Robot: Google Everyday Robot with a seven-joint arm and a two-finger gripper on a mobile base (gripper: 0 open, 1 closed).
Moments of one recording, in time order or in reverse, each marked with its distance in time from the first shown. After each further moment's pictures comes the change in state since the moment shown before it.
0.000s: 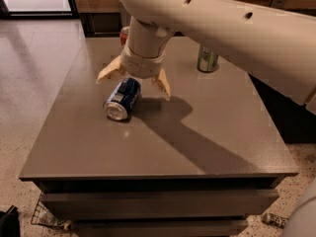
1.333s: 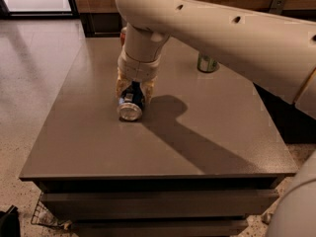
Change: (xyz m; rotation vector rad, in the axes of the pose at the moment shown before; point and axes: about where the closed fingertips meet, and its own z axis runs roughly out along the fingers) arm 0.001 0.002 0.015 0.019 0.018 -0.007
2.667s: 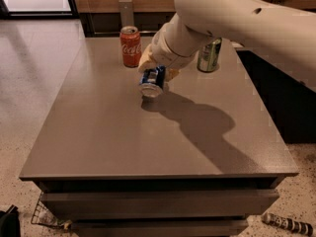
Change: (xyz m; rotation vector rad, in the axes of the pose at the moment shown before) arm -0.045 -0.043 -0.061 -0.208 -0.333 -0.027
